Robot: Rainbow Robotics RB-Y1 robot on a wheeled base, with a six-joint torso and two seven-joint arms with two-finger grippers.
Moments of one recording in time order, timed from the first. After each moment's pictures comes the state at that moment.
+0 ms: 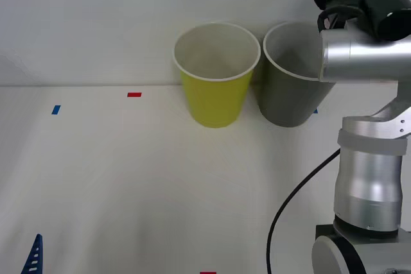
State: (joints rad) right arm -0.65 0.02 -0.18 -1.90 0.39 0.84 1.34; left arm 1.01 0.52 -0.16 -1.97 0.49 -0.73 -1.74
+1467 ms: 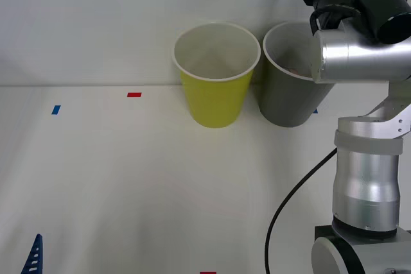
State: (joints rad) right arm -0.65 0.02 -0.16 -1.89 0.29 0.78 1.37; left arm 1.01 0.52 -0.16 -1.97 0.49 -0.73 -1.74
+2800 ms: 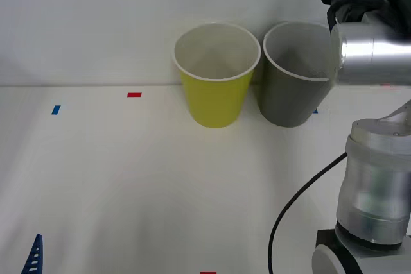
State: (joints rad) right arm -0.60 0.02 -0.11 -2.12 0.35 1.02 1.37; left arm 1.01 0.52 -0.16 -1.97 0.49 -0.73 -1.74
